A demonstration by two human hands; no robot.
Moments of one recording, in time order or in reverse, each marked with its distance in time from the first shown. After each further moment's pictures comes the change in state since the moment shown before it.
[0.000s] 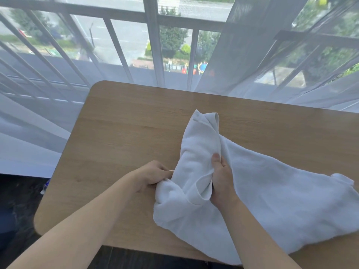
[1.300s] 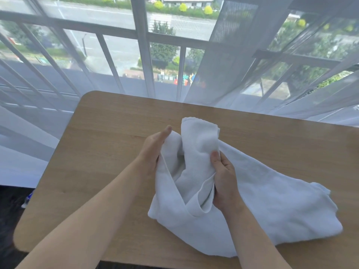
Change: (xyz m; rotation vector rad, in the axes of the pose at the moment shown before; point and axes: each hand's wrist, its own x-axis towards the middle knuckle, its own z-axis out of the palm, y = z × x) left_hand 0.001 0.088 -0.001 -0.747 0.172 0.397; right_hand -0.017 -0.047 -0.008 0.023 -0.174 -0.167
